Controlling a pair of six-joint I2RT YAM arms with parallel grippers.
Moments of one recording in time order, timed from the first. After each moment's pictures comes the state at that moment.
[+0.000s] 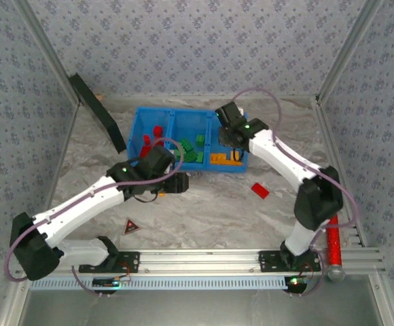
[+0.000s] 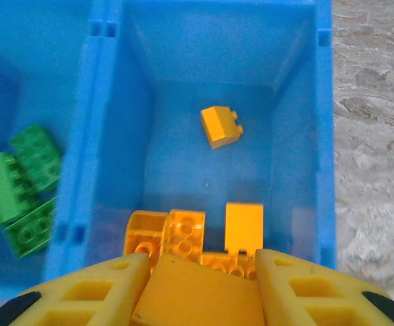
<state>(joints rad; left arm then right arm) -0.86 1.21 1.04 -0.79 -0.03 -0.75 0.56 1.73 1.49 -0.73 0.31 0.46</state>
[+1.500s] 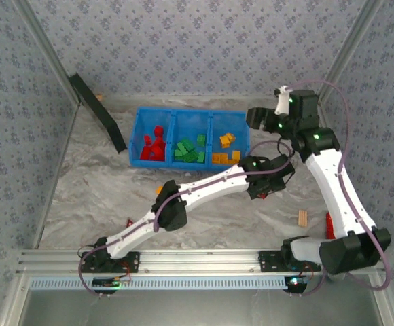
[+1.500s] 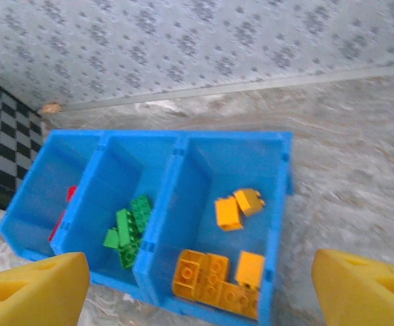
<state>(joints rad) -1.21 2.59 2.64 -1.13 -0.12 -1.43 0.17 1.24 1.36 -0.66 -0.21 0.28</state>
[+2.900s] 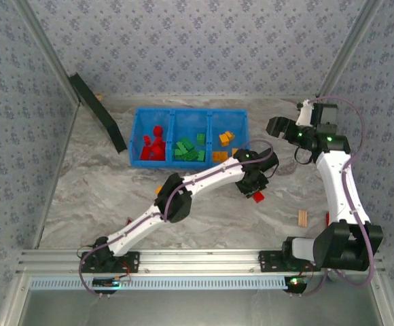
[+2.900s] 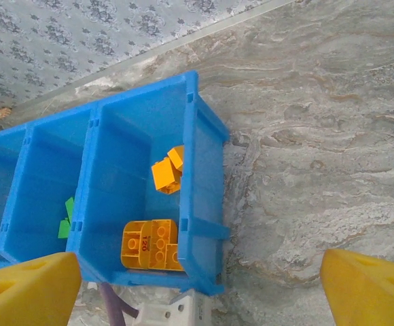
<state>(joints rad) -1.11 2.70 2.62 -1.19 0.12 -1.53 -0.10 1.28 1.22 -0.65 -0.39 0.26</state>
